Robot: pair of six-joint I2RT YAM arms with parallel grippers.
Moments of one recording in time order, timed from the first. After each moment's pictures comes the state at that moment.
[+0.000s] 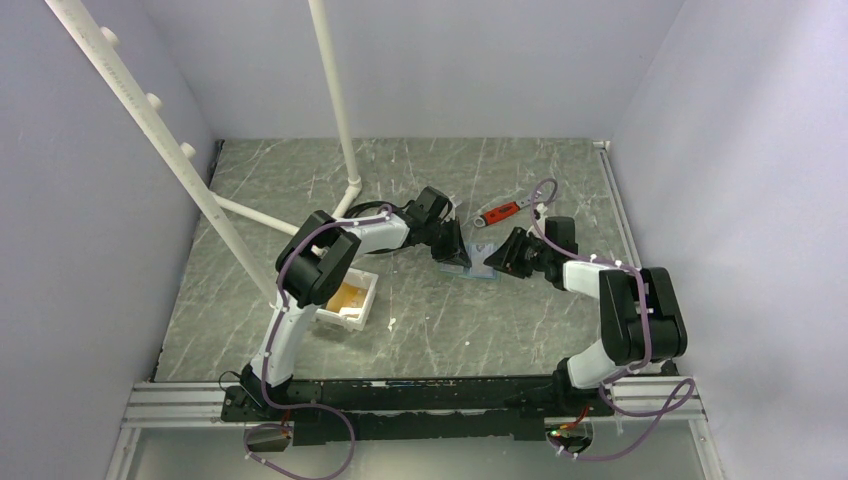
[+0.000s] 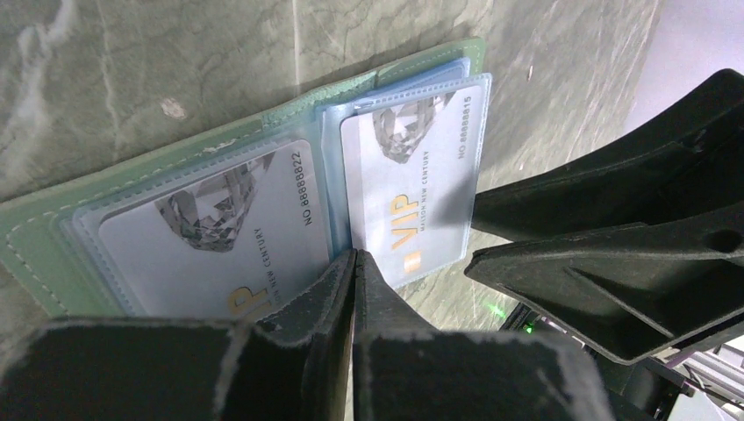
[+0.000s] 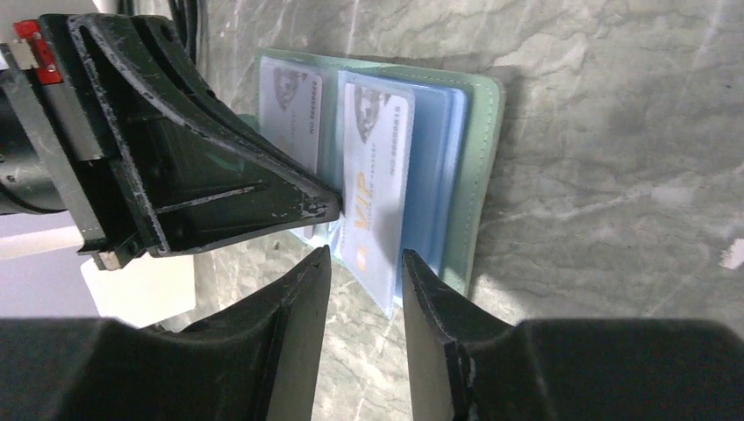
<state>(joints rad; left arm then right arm) -0.72 2.24 1.54 -0.13 0.49 -0.78 0.06 1.52 0.56 0.19 -0.57 0.56</state>
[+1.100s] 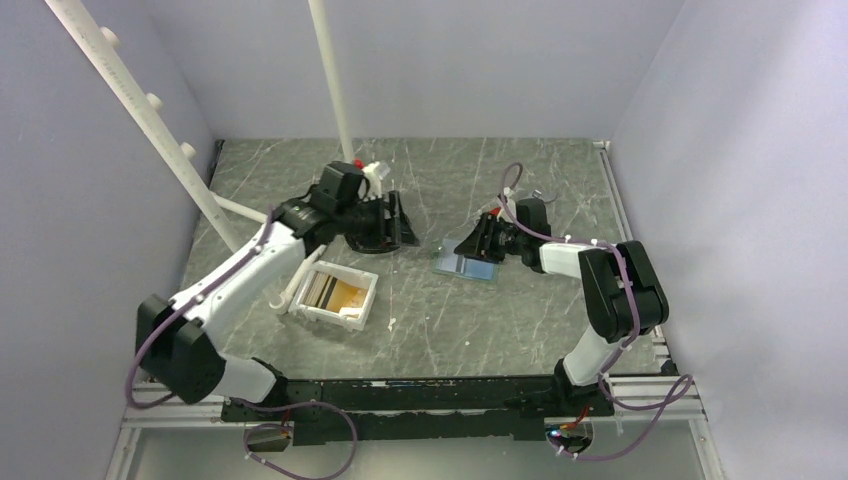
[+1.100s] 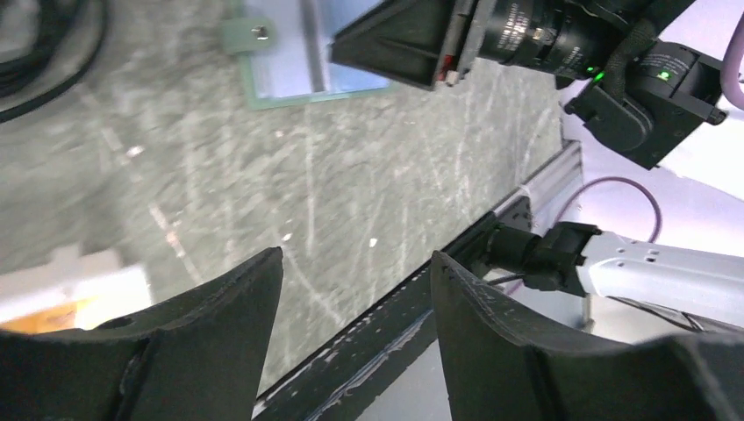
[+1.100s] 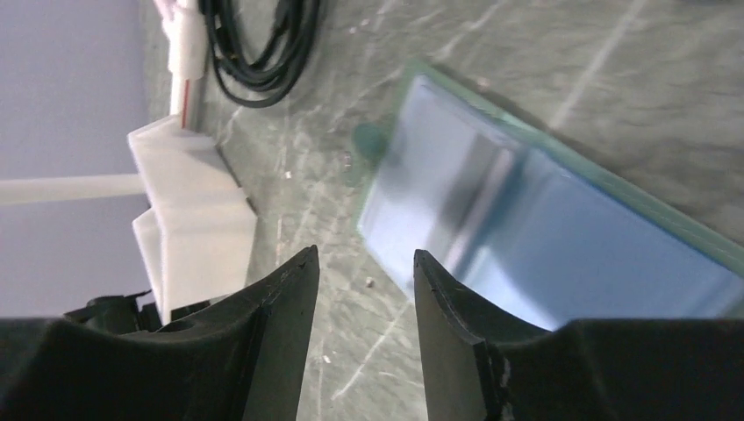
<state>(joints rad) -0.60 1.44 1.23 -0.50 0.40 -0.65 0.24 1.68 0.75 0.26 -0.67 0.61</state>
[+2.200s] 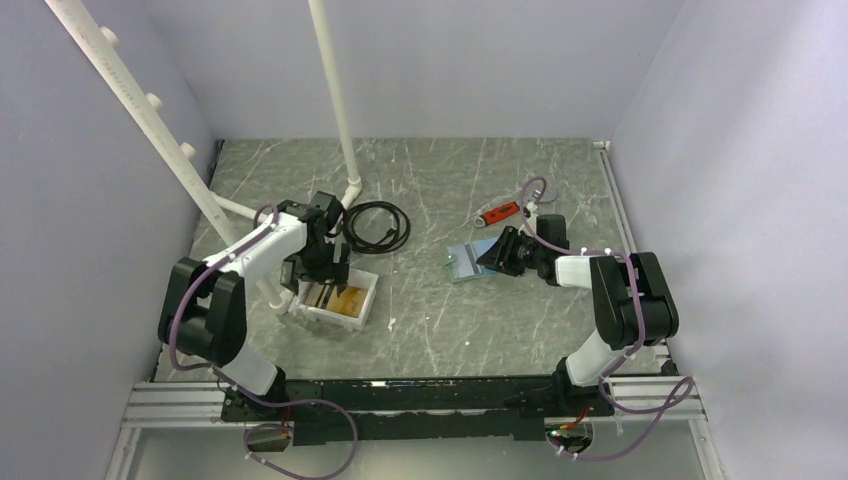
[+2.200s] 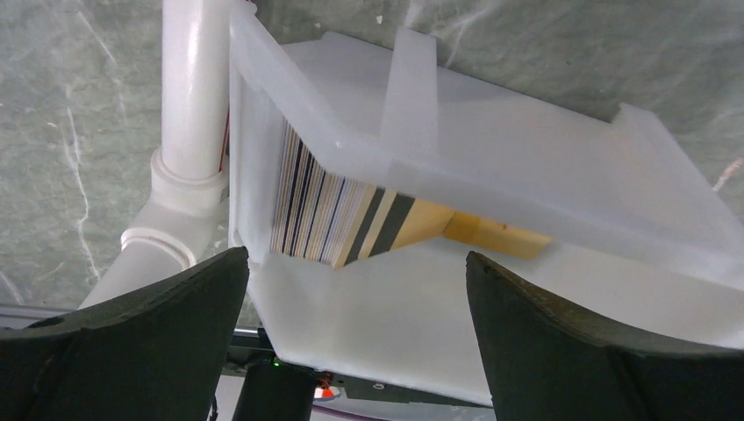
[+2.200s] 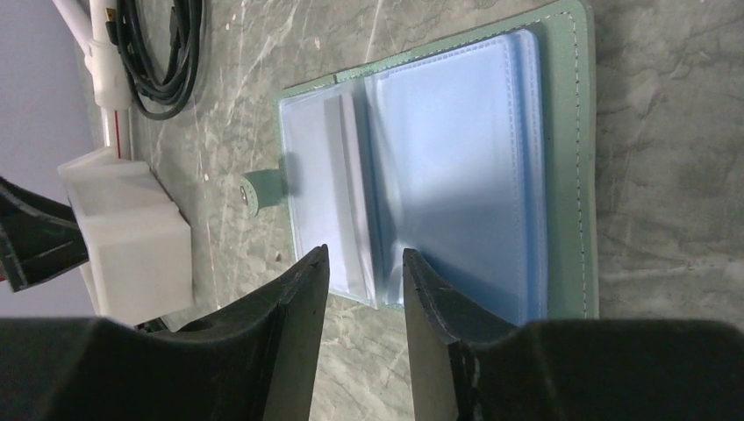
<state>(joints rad) -0.36 1.56 1.11 -1.02 -0.12 -0.36 0.10 1.62 0.59 0.26 -0.60 0.56</state>
